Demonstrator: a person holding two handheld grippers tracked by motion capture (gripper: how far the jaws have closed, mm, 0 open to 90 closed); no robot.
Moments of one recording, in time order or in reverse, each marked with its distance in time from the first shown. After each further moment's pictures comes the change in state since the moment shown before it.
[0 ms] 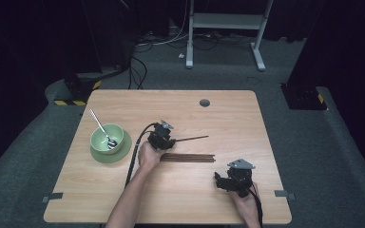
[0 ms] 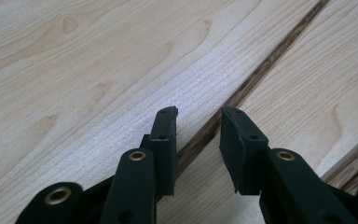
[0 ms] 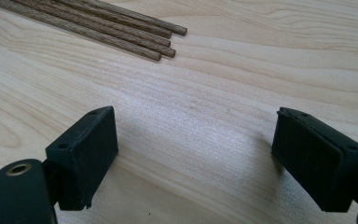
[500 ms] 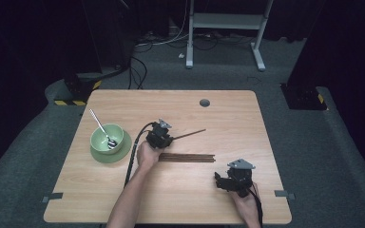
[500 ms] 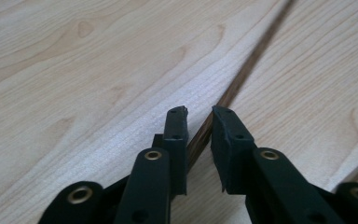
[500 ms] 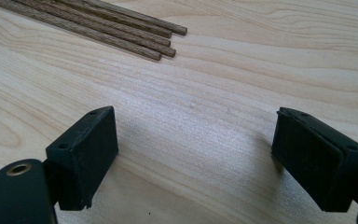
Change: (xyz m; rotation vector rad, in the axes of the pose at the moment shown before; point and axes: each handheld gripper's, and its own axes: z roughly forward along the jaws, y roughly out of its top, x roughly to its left) left arm 0.009 -0.002 0.001 -0.025 0.012 -0.012; right arm 0.000 0.000 0.000 0.001 0.000 0.003
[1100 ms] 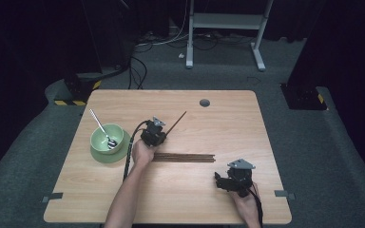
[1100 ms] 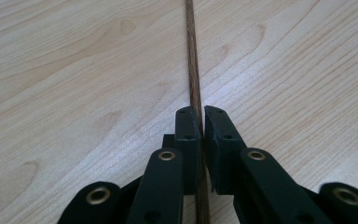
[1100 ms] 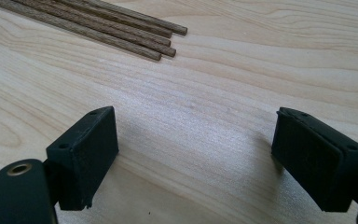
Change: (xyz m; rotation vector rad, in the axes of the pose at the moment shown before) left arm 0.020 -0.006 -0.002 -0.024 0.032 -0.002; right arm 0.000 0.000 0.000 0.000 0.001 0.000
